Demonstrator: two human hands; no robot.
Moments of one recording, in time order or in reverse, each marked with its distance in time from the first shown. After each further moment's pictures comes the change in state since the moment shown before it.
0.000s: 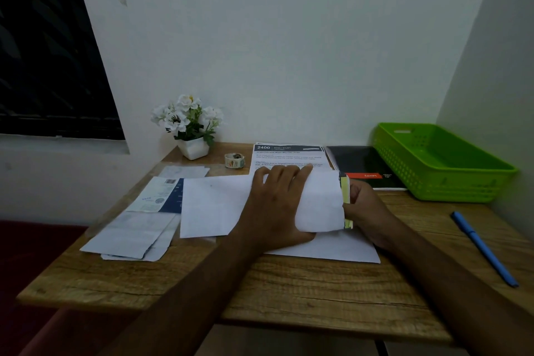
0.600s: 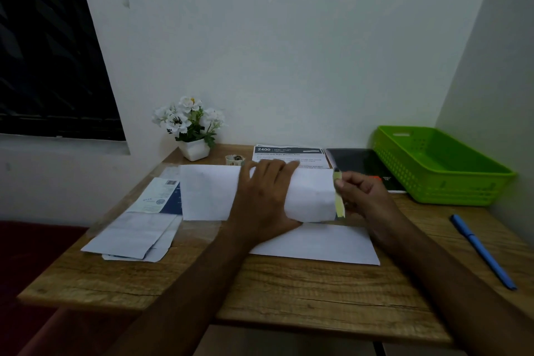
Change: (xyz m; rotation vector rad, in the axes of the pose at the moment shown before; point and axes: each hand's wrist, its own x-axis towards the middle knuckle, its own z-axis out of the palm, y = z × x) left_hand 0.000 -0.017 -0.001 0.044 0.199 -0.015; right_hand -0.004 -0.009 -0.009 -0.022 0.036 -0.024
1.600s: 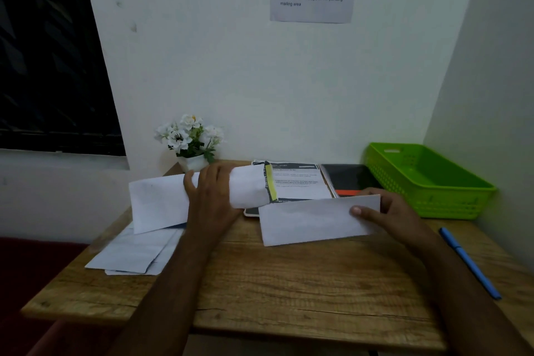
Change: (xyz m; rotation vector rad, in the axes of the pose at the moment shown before) left_hand -0.017 -0.067 -0.004 0.043 0.037 -0.367; right_hand -0.016 -0.021 -0.042 -0.272 0.085 0.022
